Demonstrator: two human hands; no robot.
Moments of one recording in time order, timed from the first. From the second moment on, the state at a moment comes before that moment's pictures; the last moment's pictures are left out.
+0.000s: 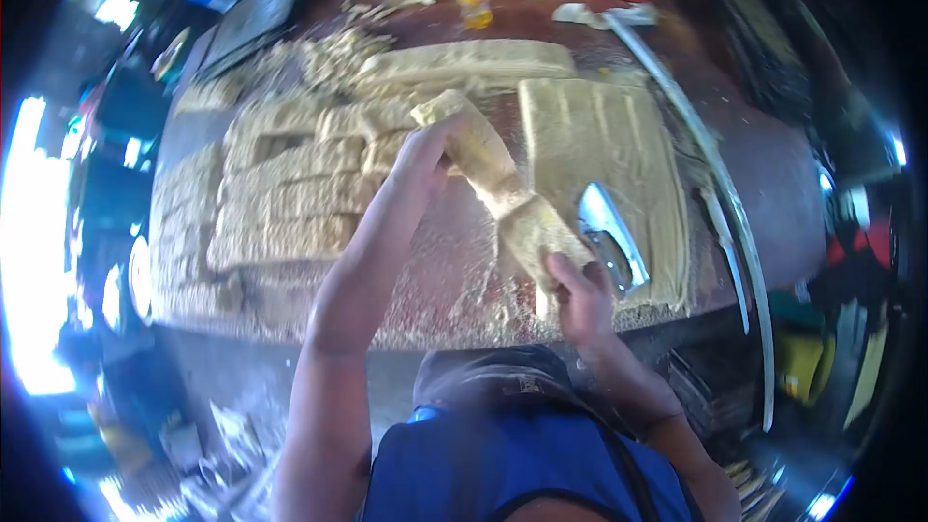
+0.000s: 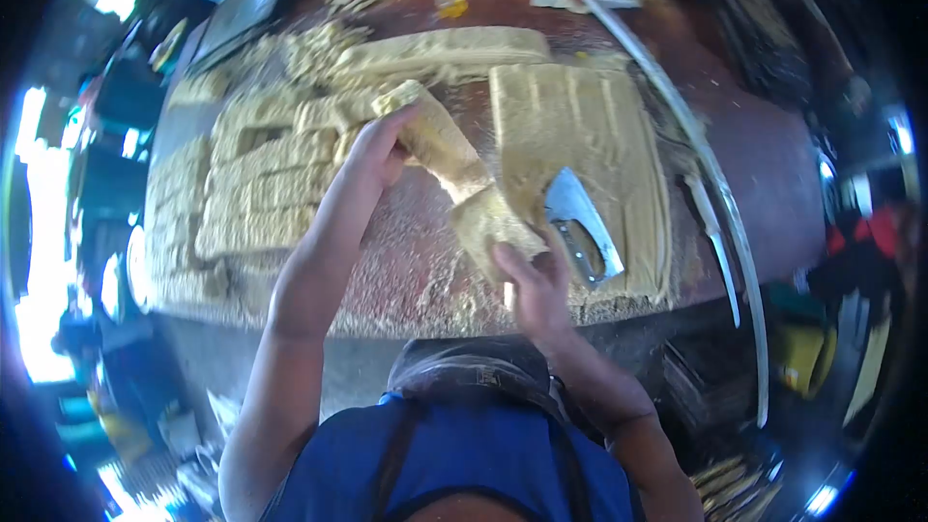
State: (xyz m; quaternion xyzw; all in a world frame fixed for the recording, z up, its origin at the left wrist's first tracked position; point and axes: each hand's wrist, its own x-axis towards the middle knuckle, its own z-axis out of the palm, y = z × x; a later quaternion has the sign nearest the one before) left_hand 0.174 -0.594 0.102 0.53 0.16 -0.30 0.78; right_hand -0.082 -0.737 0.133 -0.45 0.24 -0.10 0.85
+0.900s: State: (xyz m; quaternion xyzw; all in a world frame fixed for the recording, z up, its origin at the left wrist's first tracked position) left_hand 0.012 -0.358 0.064 0.90 -0.34 -0.14 0.23; right_hand -0.078 -0.656 0.074 -0.96 -0.03 0.12 0.26
